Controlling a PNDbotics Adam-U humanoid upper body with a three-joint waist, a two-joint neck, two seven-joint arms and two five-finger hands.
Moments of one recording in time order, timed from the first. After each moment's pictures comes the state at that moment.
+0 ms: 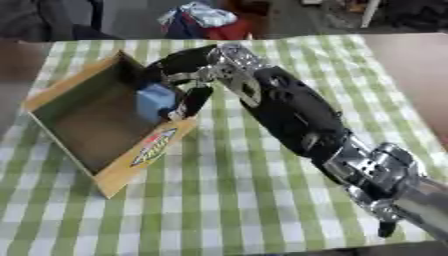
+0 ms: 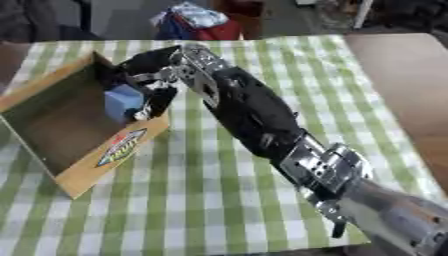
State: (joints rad) left arm -0.32 0.15 -0.04 -1.98 0.01 -0.12 0.23; right arm -0.95 -0.31 0.32 -1.02 0.93 -0.59 0.53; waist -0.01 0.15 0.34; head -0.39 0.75
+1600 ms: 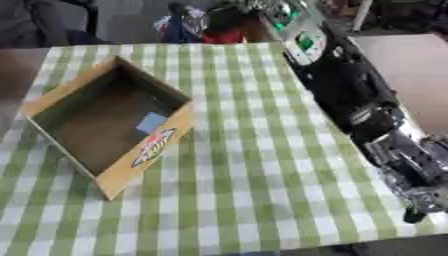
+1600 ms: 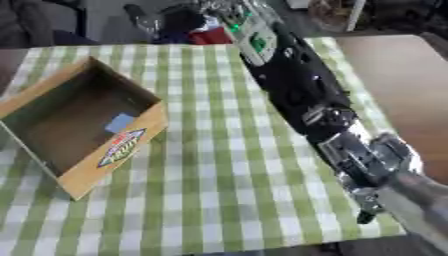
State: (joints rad) left arm -0.29 0.15 -0.03 -1.98 0.00 -0.12 0.25; right arm -0.91 -0.49 0.17 -1.39 0.33 -0.37 0.22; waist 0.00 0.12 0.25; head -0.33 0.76
